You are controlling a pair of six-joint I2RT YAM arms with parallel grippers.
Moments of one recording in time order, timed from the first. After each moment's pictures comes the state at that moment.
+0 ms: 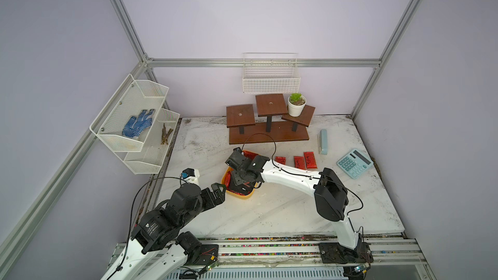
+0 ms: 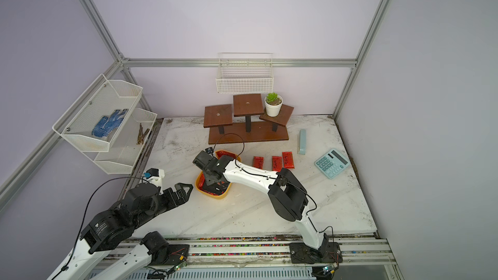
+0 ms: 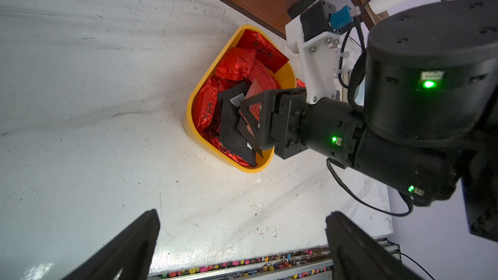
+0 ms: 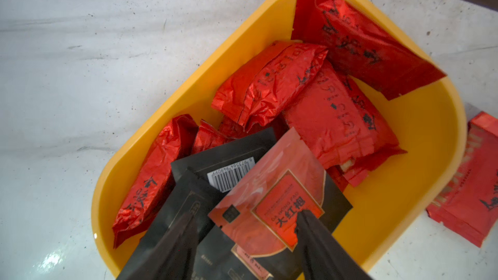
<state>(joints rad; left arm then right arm) -0.64 0.53 0.84 -0.99 -0.17 -0.92 1.01 2.11 1.79 -0.76 0.28 0.56</state>
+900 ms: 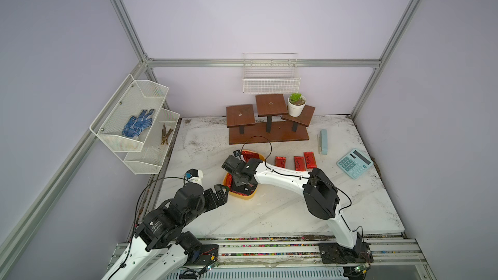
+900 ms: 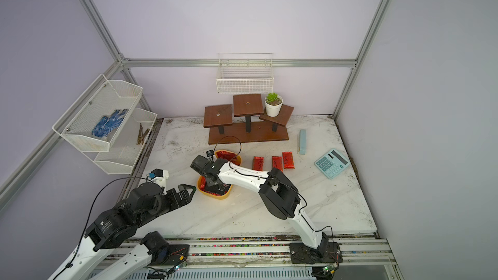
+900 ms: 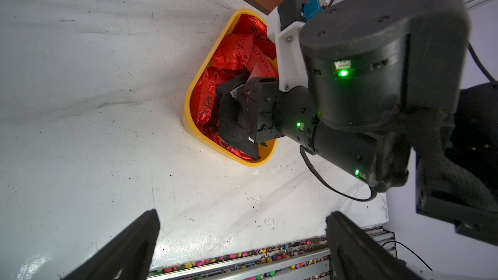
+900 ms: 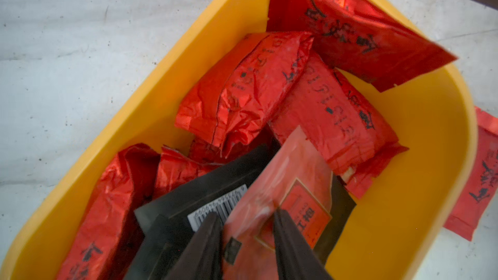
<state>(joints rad) -0.64 0.54 0.80 -0.96 -0.12 -0.93 1.03 2.21 1.85 -0.81 0.40 0.61</state>
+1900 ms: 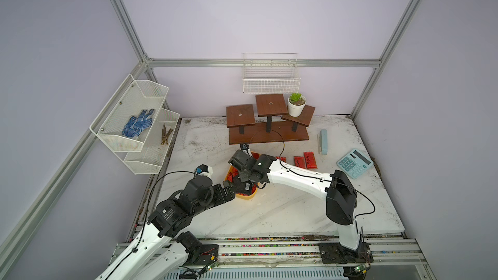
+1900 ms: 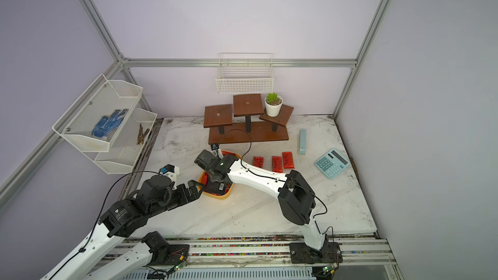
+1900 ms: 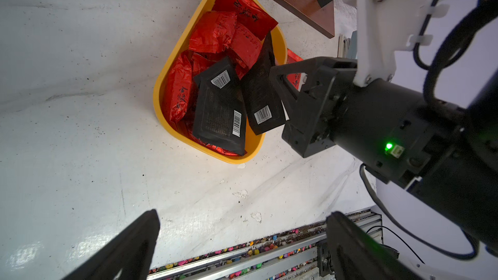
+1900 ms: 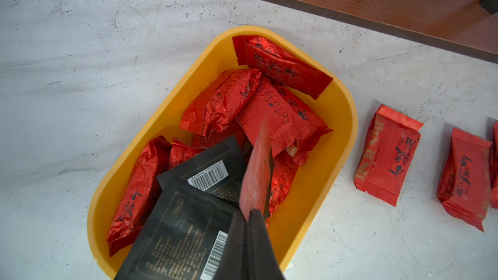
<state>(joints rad) -0.64 0.66 0.80 -0.87 -0.03 -0.94 1.03 2.00 1.75 -0.81 0.42 0.62</state>
